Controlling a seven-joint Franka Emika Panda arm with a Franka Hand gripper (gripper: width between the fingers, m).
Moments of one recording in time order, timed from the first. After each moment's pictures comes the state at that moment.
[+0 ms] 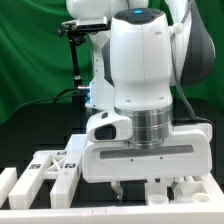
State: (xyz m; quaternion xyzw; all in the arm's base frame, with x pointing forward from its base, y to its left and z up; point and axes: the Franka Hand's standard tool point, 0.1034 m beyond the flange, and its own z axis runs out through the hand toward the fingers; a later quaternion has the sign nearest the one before) arm 0.621 0.039 0.012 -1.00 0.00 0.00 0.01
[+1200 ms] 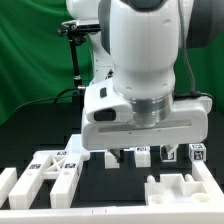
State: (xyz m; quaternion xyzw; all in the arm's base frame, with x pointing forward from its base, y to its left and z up) arm 0.574 0.039 0.059 -0.97 -0.01 0.23 0.01
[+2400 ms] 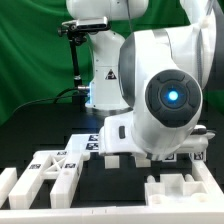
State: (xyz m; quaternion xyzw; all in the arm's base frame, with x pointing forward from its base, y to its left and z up) arm 0.476 0.059 0.020 -0.90 0.00 0.45 0.00
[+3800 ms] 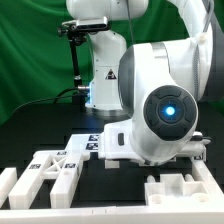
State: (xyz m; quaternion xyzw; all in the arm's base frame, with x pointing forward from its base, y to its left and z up) arm 0.460 0.058 0.011 -0.89 0.00 0.46 -0.01
